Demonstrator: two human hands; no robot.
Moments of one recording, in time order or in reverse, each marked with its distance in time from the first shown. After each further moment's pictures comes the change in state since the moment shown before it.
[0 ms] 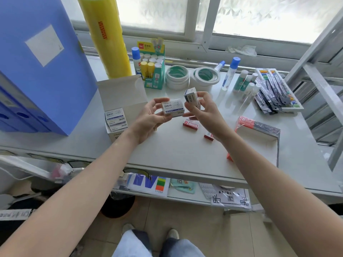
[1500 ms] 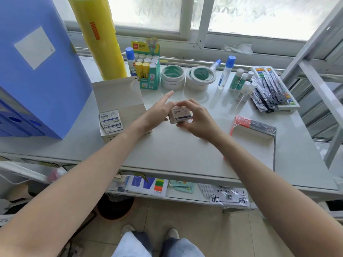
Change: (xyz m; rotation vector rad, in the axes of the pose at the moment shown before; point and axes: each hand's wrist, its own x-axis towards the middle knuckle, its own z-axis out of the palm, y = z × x) left_hand 0.028 0.008 0.021 0.601 -0.029 -0.027; right_hand 0.007 0.019 0.002 -0.540 -0.077 -0.253
